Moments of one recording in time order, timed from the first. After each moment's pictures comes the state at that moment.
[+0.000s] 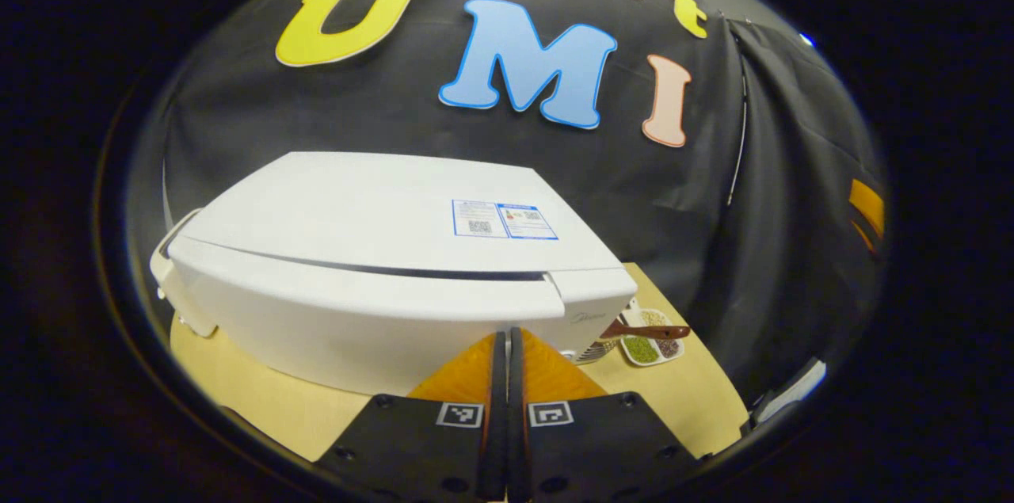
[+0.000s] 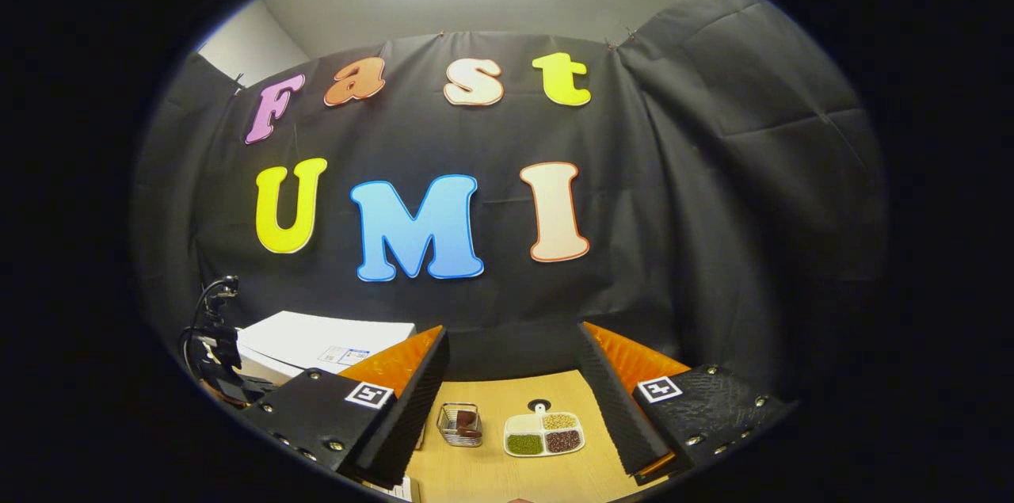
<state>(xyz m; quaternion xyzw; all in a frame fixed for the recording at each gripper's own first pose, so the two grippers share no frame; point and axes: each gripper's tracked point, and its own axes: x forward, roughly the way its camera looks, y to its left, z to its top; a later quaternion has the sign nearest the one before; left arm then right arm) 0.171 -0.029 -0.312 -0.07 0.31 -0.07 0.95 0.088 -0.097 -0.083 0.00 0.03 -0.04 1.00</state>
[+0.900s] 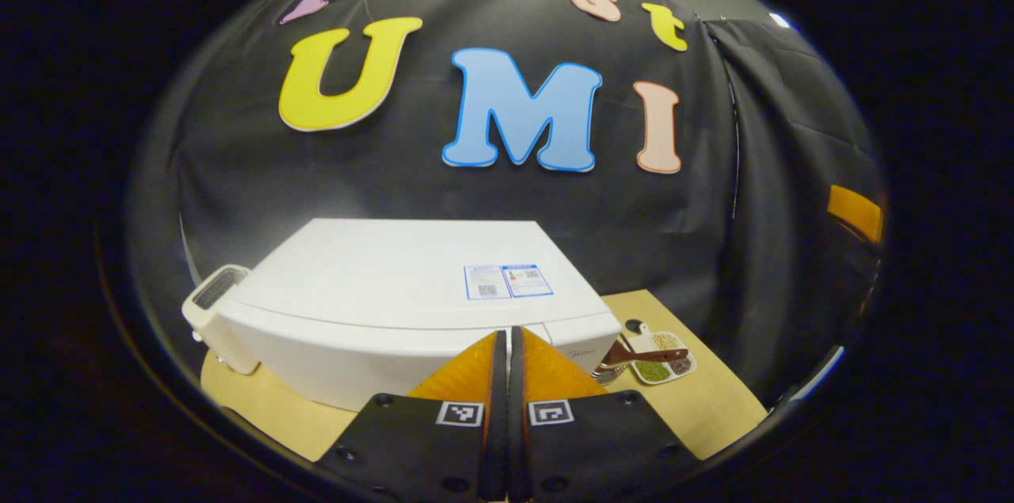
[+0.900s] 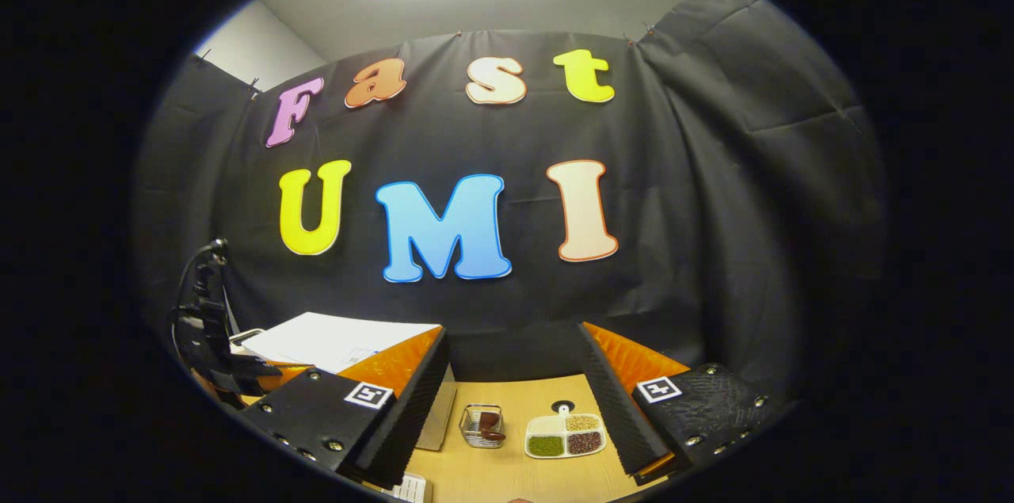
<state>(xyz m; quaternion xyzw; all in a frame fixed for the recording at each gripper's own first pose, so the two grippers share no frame) 0.155 -0.011 -0.204 -0.02 0.21 -0.04 0.98 0.091 -0.062 -0.075 0.01 0.03 0.02 1.00</state>
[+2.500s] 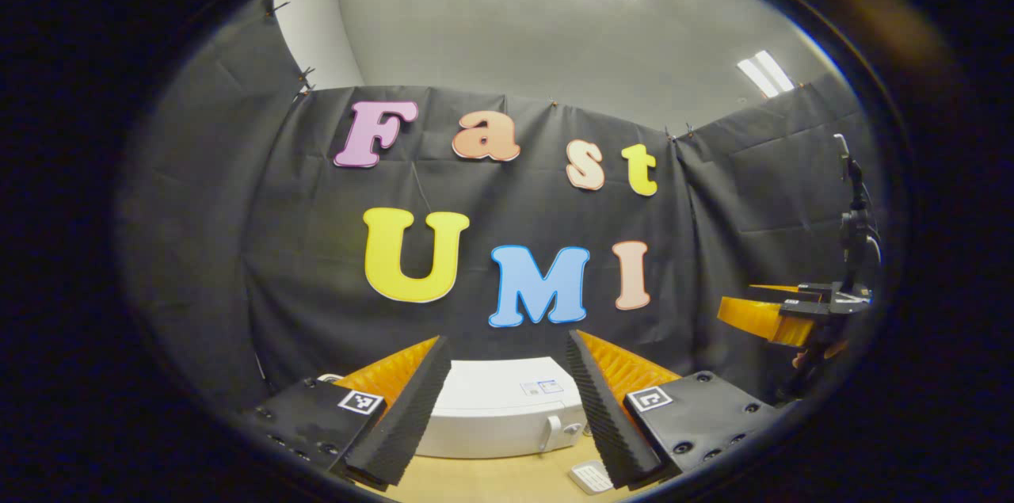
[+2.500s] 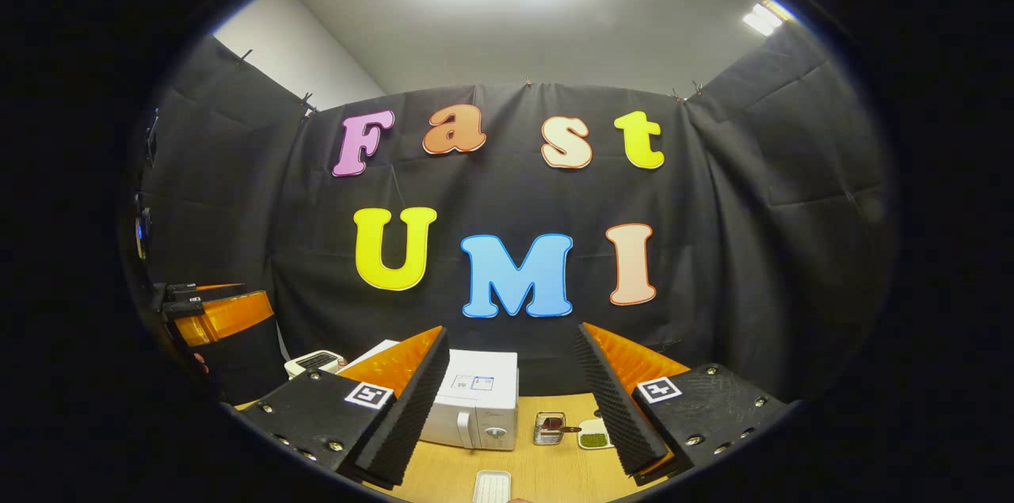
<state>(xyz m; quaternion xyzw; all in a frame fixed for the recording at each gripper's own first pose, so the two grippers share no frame) -0.047 0.085 0.068 -0.02 0.00 -0.03 1.00 -0.038 0.071 0.037 -0.02 -0.01 0.05 1.00</state>
